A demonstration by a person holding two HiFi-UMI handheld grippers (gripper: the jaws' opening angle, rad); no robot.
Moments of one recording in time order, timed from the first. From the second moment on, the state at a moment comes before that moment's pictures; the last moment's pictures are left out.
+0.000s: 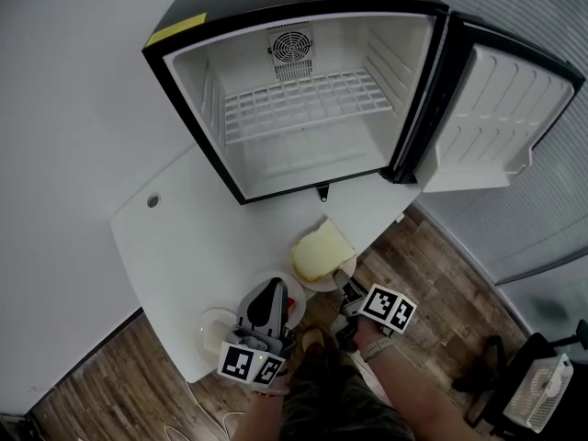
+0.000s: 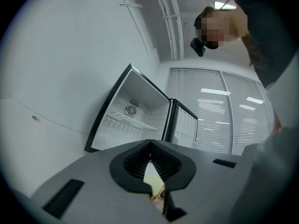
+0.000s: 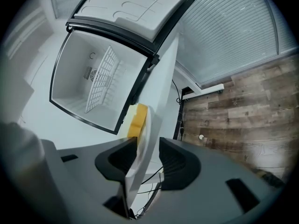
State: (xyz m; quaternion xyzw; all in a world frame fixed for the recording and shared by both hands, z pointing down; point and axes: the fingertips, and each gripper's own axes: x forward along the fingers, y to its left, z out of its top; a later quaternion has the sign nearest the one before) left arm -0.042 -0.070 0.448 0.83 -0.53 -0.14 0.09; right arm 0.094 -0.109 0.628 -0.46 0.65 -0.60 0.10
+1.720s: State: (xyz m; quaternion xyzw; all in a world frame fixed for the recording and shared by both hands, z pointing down) left arm -0.036 -0.067 0.428 0.83 -0.53 -0.15 0.08; right arm 0.108 -0.105 0.582 -0.42 0.60 -0.65 0.20
